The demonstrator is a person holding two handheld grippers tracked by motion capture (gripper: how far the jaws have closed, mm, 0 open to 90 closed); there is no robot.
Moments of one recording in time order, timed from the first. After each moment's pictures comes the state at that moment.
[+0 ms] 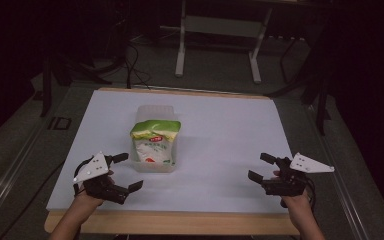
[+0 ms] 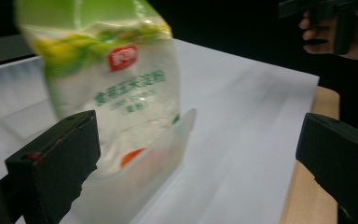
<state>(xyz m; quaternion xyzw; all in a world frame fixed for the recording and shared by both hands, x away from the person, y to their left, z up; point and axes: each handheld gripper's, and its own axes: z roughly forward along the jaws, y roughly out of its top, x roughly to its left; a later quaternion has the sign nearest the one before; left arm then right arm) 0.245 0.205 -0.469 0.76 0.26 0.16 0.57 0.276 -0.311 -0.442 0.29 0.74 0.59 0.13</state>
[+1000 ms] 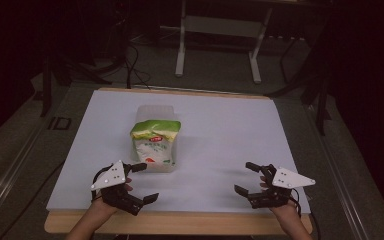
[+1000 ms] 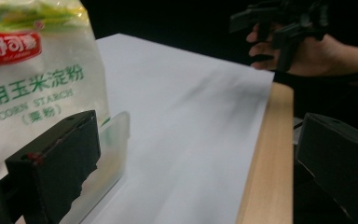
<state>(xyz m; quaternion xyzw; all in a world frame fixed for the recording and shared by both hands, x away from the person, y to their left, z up) 0.239 0.169 -0.485 0.77 0.22 0.12 0.58 0.263 -0.284 -0.474 0.20 0.77 0.59 0.16</state>
